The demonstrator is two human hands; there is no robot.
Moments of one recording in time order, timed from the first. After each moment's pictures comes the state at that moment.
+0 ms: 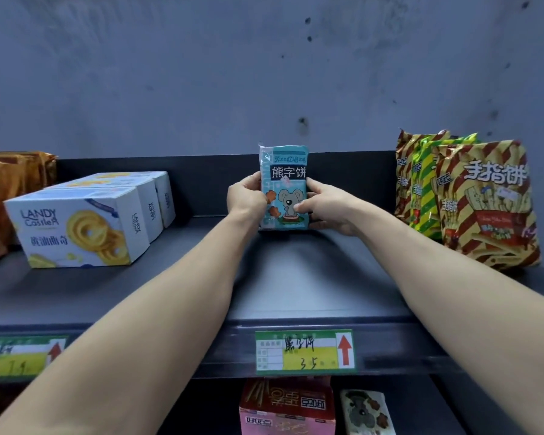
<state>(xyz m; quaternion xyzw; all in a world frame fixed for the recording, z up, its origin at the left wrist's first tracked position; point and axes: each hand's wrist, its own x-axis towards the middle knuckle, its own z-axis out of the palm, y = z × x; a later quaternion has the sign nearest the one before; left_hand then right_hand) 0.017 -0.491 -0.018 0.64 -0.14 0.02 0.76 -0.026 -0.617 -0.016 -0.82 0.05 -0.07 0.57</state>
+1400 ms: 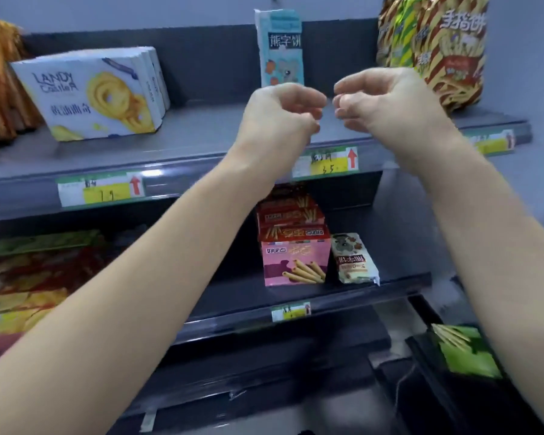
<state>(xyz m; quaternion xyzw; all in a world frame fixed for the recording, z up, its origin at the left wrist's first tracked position) -0.174 -0.371 -0.045 0.69 -0.33 -0.06 0.64 -0.227 -0.508 -0.041 -0.82 0.11 -0.32 0.47</state>
